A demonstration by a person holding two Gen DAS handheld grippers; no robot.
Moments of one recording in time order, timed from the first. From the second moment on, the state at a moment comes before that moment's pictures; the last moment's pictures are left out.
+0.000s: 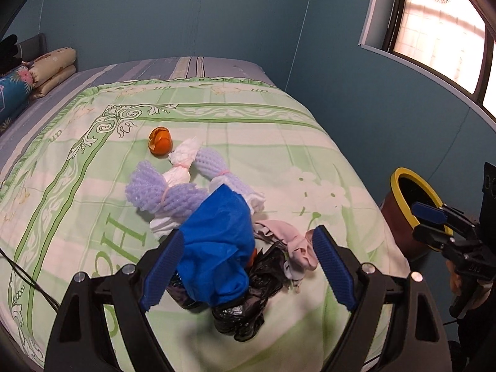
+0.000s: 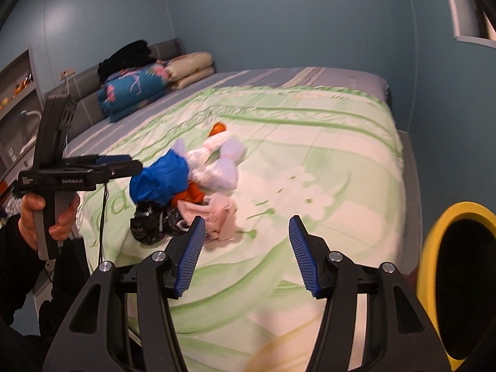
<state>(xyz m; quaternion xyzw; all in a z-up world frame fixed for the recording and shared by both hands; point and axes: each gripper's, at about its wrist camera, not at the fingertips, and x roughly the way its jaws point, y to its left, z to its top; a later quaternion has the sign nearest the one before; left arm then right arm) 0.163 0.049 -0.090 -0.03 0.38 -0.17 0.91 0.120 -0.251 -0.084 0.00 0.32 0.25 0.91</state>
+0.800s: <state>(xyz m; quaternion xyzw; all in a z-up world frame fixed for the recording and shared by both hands) 0.199 0.072 -0.137 -0.05 0.43 -0.17 0.89 0.202 -0.172 -0.150 -0.02 0.43 0.33 0.84</state>
